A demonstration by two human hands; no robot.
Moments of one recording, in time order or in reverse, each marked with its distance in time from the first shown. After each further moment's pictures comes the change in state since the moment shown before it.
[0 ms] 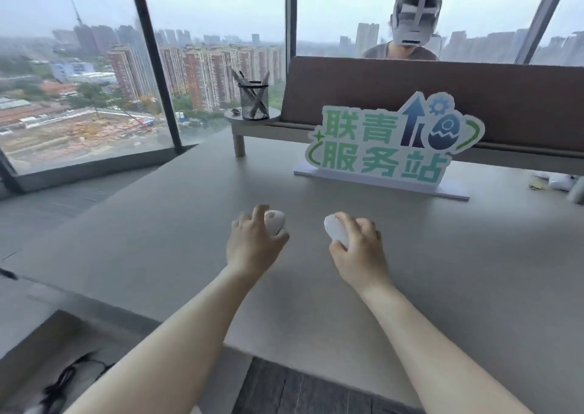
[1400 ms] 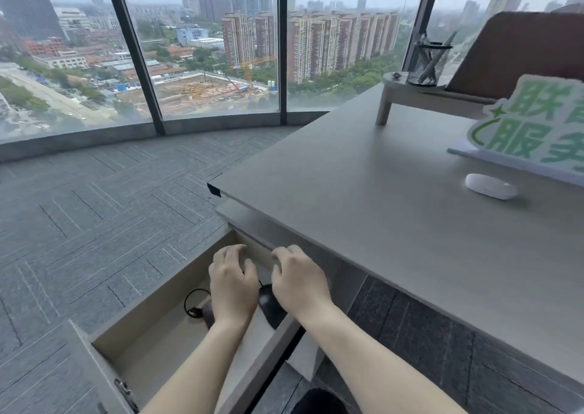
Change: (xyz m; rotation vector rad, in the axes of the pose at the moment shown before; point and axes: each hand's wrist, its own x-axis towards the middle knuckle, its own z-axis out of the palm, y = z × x) left_hand -0.142 -0.289 -0.137 -0.074 0.426 -0.364; right_hand -0.174 -0.236 0.232 -0.004 -0.531 -0.409
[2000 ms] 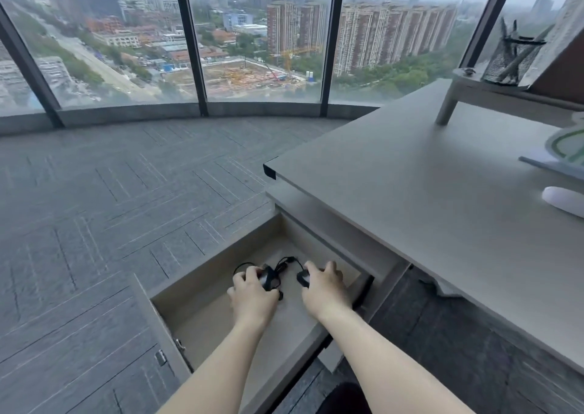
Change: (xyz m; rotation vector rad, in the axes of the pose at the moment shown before) left_hand -0.010 -0.085 -0.008 0.130 -0.235 -0.450; right_hand 0.007 0.010 0.084 -0.155 -0.318 0.219
